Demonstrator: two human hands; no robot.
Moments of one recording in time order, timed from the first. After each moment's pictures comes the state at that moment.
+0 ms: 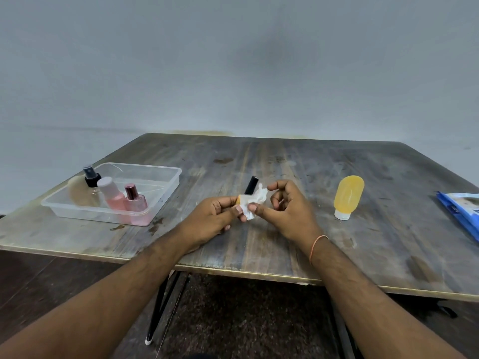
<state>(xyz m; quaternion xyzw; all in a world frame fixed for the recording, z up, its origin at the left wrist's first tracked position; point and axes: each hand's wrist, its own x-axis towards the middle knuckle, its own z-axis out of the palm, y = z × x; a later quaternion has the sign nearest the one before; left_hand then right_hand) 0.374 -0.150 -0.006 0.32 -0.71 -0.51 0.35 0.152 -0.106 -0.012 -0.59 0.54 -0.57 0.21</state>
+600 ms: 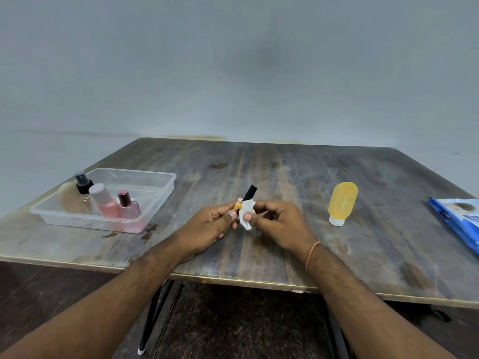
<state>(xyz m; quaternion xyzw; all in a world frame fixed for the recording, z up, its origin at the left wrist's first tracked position) 0.373 -0.152 -0.008 0.35 -0.74 -0.47 0.33 0.151 -0.101 -0.011 -0.66 0.48 -0.51 0.26</state>
